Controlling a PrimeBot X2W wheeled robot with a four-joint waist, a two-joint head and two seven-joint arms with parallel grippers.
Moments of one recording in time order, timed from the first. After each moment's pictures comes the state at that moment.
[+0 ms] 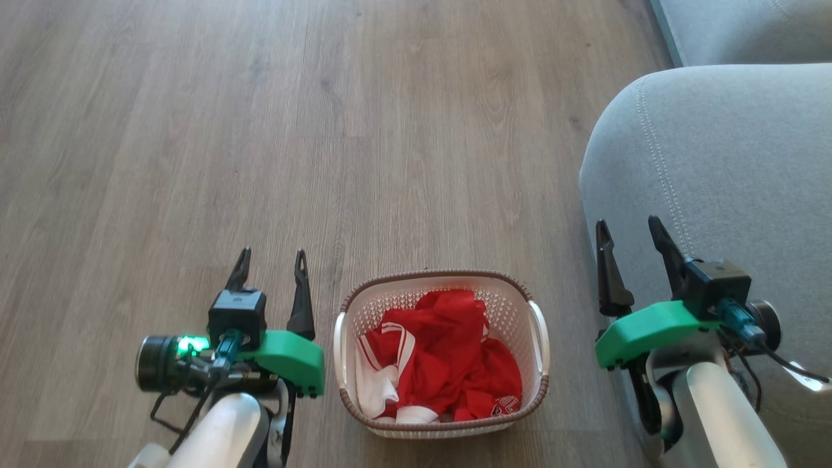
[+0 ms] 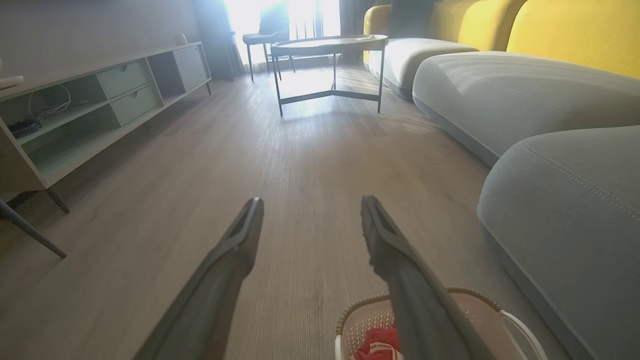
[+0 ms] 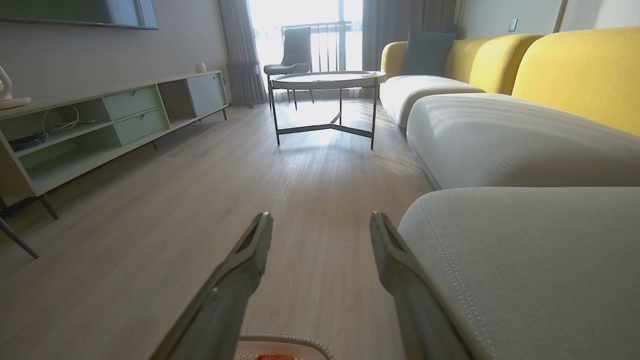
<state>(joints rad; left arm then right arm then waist) -0.20 0.22 -0.55 0.21 -0.34 0.35 -0.19 -0.17 -0.04 0.13 0.20 0.19 0.12 -0.19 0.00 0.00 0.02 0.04</state>
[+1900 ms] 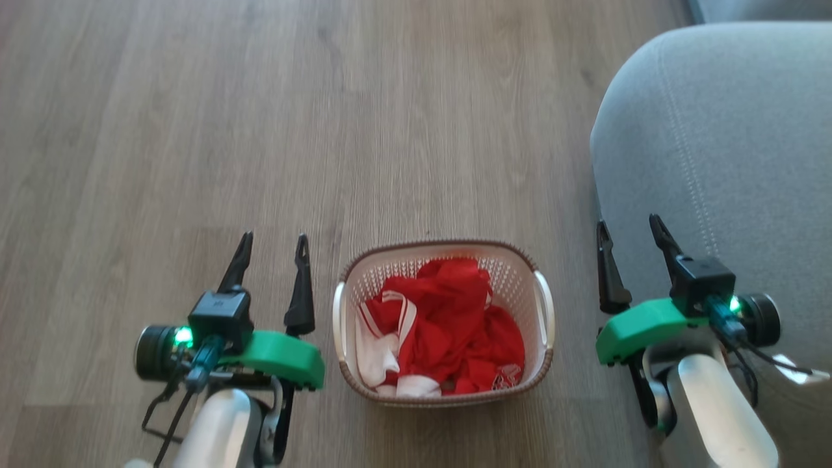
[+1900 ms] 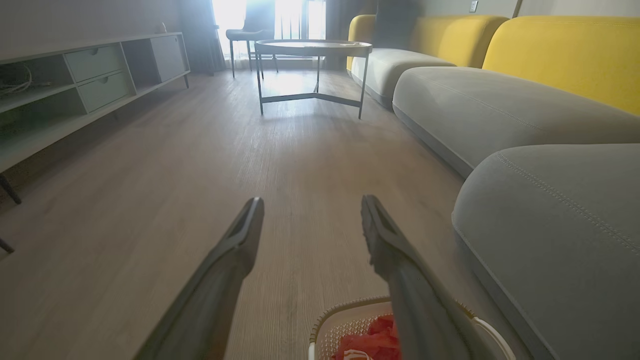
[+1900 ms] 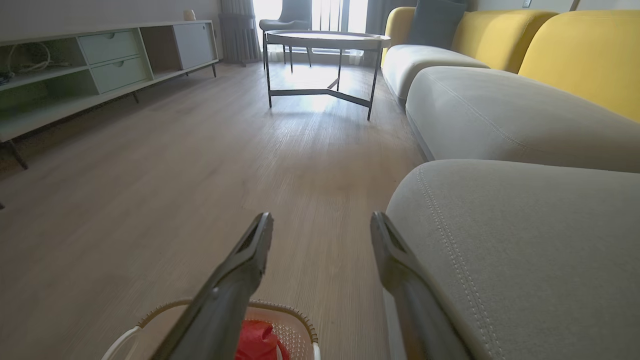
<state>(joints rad) -0.12 0.05 -0.27 0.19 -0.16 0.09 -0.26 -0.22 -0.04 0.12 0.31 0.11 0.12 -0.25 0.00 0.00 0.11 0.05</state>
